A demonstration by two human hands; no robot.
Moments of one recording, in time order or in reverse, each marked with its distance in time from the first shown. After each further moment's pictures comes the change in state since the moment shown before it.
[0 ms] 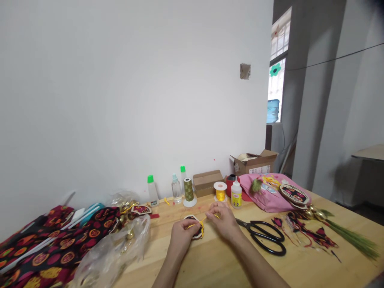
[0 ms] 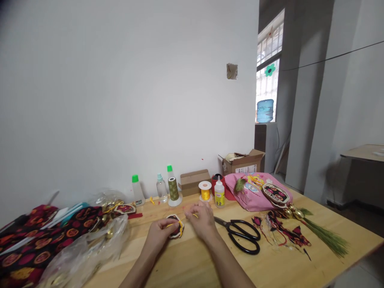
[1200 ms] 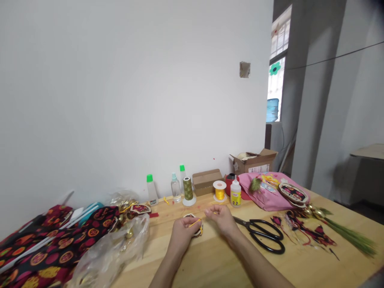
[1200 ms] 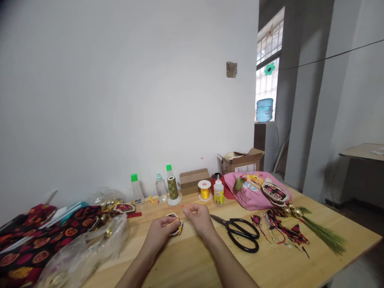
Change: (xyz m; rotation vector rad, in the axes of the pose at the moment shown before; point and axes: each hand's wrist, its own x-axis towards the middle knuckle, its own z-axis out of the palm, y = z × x) left_hand -0.002 0.006 0.006 -0.071 -0.037 -0.076; right_hand 0.000 -0.010 0.007 0.618 -0.067 0.388
